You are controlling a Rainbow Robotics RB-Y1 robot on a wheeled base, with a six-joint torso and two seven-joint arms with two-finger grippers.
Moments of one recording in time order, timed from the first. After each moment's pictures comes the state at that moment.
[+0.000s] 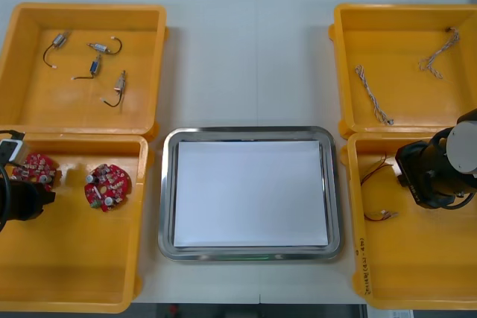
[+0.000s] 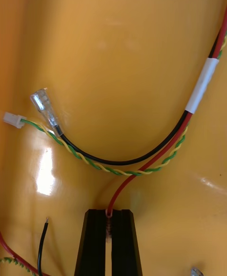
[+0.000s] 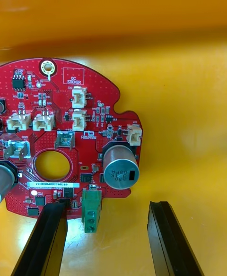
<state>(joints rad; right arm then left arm) -0.19 -0.34 -0.20 -1.86 -0.34 1.67 0.33 0.20 1.01 -0.01 -1.90 0.90 0.94 -1.45</state>
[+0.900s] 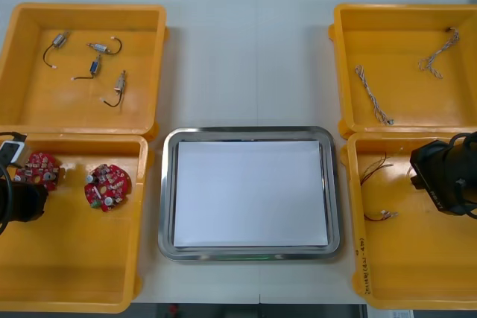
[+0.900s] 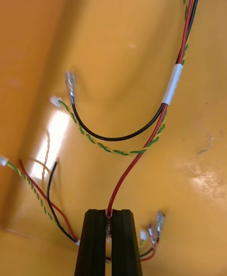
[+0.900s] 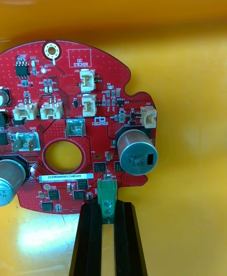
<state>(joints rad) -0.11 -0.44 -0.21 -2.09 -0.50 1.76 0.34 0.20 1.01 -0.02 -1.88 0.90 0.94 -1.45</state>
